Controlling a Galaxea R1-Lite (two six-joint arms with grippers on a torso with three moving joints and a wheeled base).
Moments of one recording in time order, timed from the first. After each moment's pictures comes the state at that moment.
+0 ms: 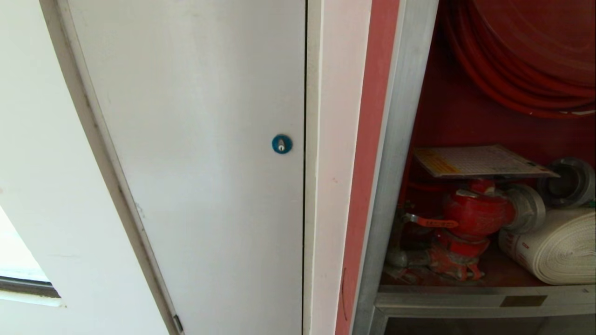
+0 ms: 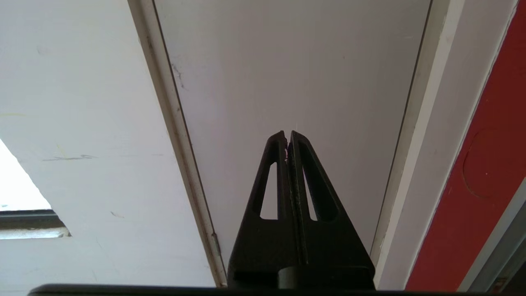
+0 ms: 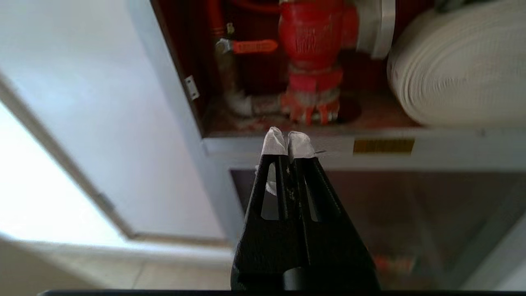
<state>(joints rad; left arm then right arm) -0.02 0.00 0.00 -0.07 -0.04 0.04 0.02 0.15 -0.66 0.60 0.08 0.17</state>
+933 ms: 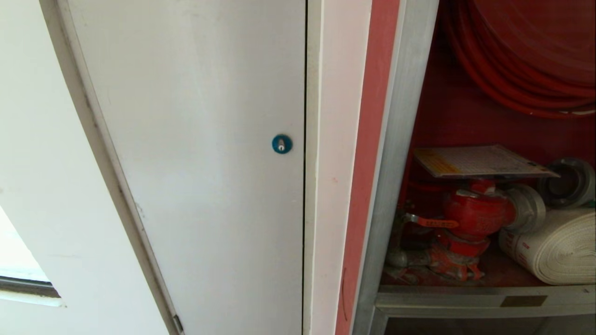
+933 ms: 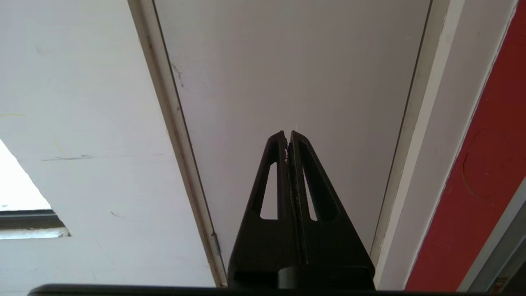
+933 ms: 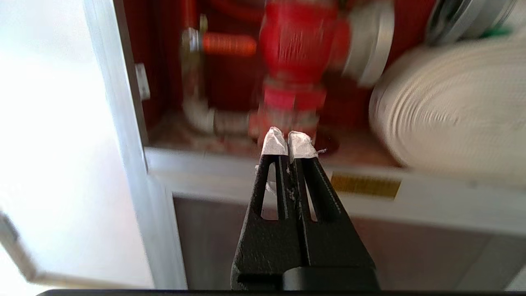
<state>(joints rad) -0.02 0.00 0.00 -0.07 -0.04 0.04 0.01 0.00 0.00 -0.09 0.05 -0.03</state>
